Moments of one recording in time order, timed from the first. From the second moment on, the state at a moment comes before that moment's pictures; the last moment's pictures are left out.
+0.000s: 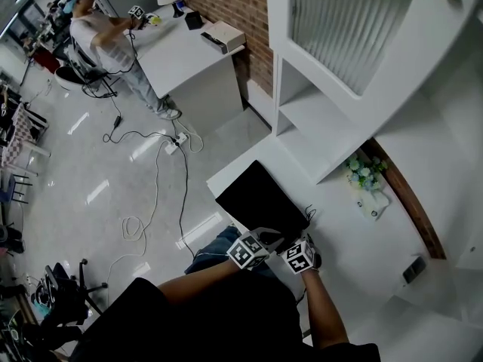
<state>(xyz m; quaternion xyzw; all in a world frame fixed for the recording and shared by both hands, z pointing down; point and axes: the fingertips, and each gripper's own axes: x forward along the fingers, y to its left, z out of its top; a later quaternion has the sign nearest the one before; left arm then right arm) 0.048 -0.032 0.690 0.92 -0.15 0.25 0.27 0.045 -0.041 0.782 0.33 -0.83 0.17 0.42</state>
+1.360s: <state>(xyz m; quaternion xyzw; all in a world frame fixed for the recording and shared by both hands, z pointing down) 0.053 -0.034 0.704 0.91 -0.17 0.26 0.28 0.068 -0.018 0.799 0.33 -0.82 0.20 0.42</state>
